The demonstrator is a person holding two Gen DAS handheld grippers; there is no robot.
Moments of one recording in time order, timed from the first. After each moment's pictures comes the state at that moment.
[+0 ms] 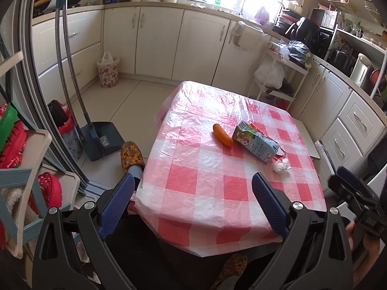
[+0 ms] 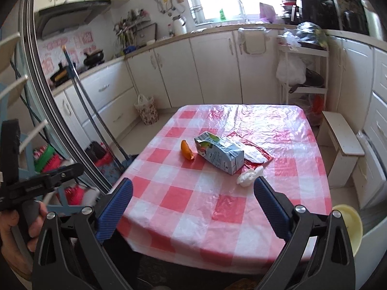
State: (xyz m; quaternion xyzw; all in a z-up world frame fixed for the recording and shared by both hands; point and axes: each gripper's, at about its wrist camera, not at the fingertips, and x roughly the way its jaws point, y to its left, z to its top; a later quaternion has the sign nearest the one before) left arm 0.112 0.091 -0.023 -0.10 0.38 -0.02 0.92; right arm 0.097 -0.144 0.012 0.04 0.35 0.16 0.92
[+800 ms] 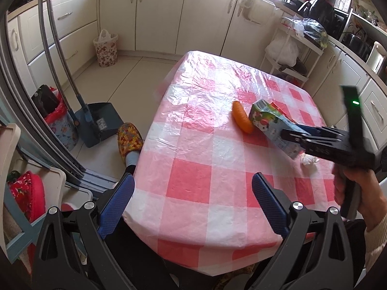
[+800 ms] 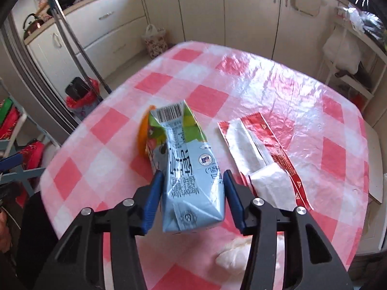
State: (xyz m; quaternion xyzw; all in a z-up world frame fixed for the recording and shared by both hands) left arm 0.181 0.089 -0.084 -0.09 0.45 -0.01 0.89; right arm 0.237 -0.127 -0.071 -0.05 0.47 0.24 0.85
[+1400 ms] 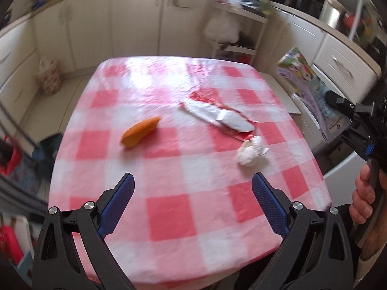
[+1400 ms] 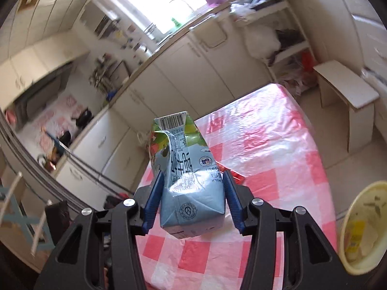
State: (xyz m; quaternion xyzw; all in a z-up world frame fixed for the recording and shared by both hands) left arm 0.224 -0.056 -0.079 0.00 0.44 -0.16 0.88; right arm 0.154 -0.309 -0.026 0.32 0.32 0.15 0.88
